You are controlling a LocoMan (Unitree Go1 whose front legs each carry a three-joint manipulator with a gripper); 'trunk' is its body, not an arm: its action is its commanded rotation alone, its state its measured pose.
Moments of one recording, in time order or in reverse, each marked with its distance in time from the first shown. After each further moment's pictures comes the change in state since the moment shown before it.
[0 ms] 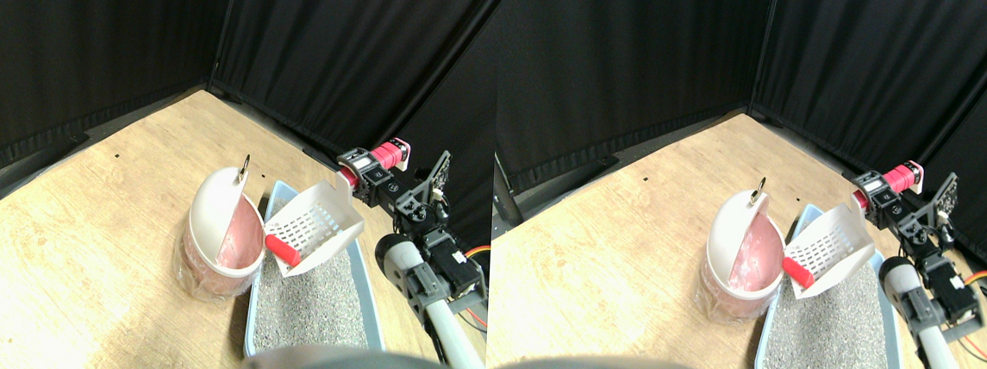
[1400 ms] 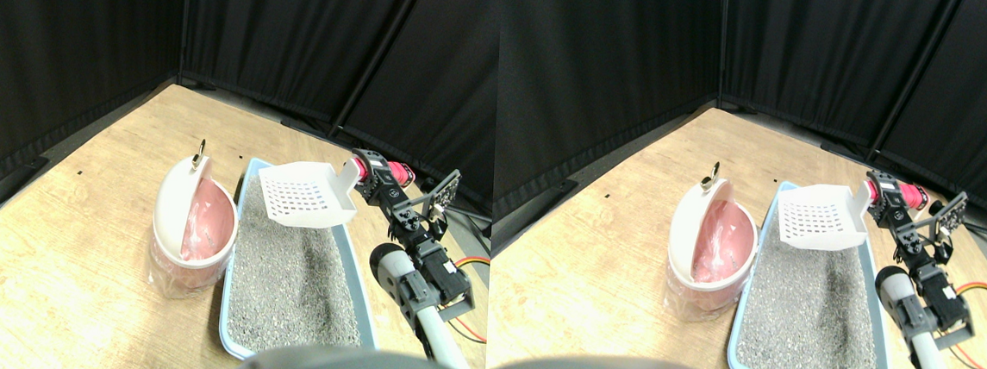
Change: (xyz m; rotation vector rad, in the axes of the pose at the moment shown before) right arm -0.047 -0.058 -0.071 0.539 -0.121 -0.336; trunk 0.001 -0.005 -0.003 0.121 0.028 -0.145
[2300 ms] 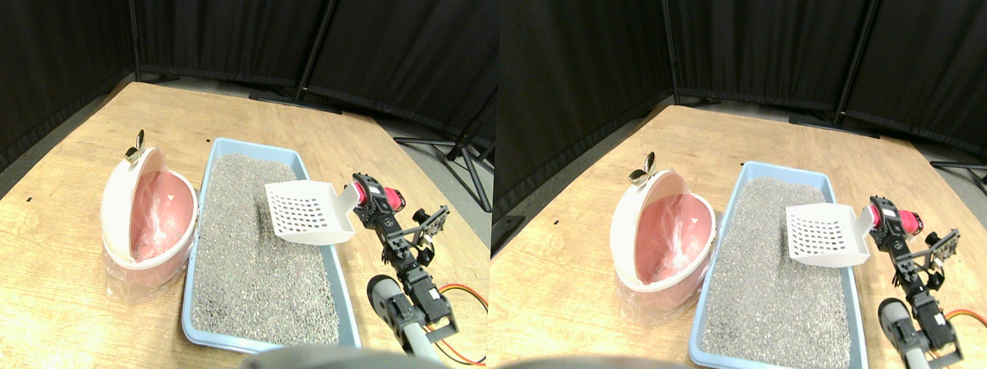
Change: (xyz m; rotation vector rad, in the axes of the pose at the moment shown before) right arm -0.046 -0.088 -0.069 0.153 -0.036 -0.167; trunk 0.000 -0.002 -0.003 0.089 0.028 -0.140
